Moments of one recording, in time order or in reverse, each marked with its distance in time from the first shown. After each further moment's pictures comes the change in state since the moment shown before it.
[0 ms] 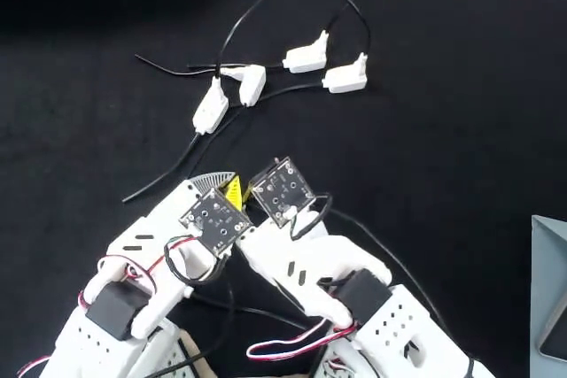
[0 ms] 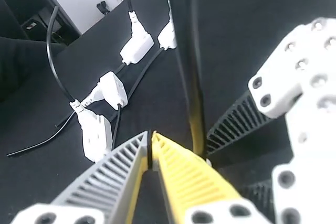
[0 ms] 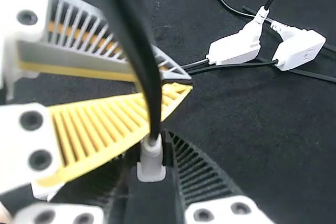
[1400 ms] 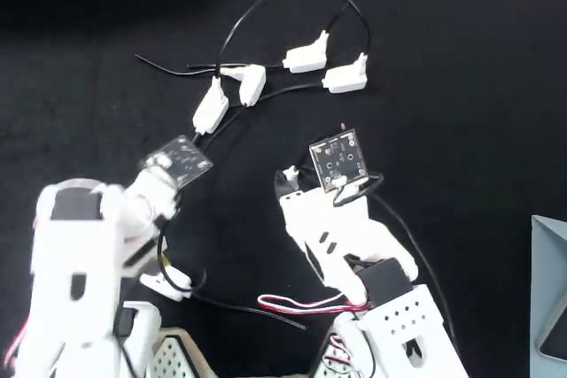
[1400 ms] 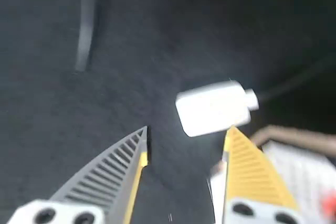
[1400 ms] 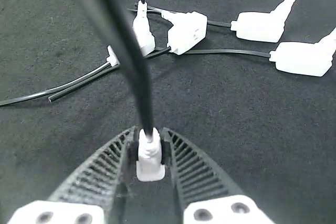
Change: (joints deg) left arm -32.4 42.0 -31.6 46.1 -26.5; right arm 19.5 -0.4 -0.1 1.1 -0.1
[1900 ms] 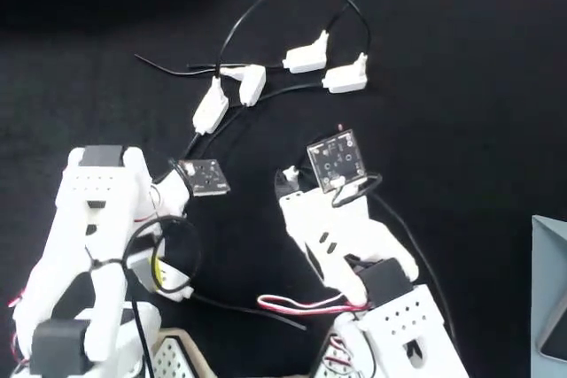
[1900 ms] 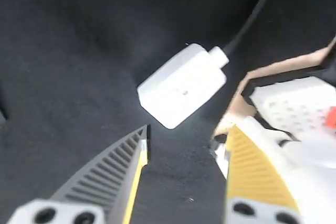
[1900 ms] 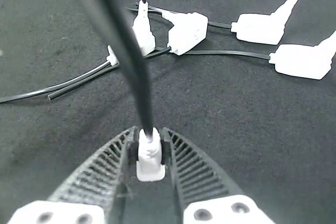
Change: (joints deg) left arm 0.0 23.0 -1.1 -4.0 -20.0; right arm 0.0 0.0 0.0 0.0 1.2
